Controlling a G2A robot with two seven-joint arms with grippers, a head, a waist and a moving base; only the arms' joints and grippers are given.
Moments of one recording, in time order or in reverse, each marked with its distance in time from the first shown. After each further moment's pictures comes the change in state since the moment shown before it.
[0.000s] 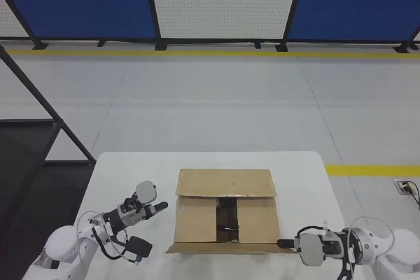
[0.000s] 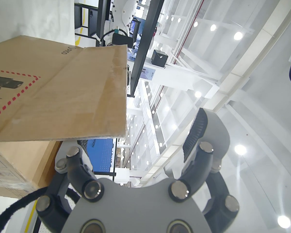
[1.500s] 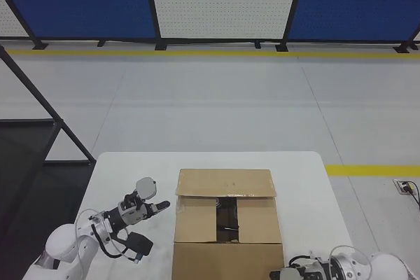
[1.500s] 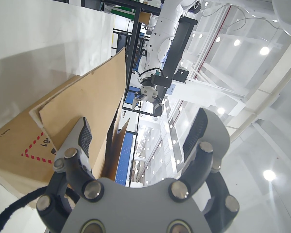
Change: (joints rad) left arm 0.006 0.003 -0.006 -0.039 -0.084 -0.093 -0.011; right arm -0.108 0.044 -0.117 -0.002 -0.142 0.086 0.091
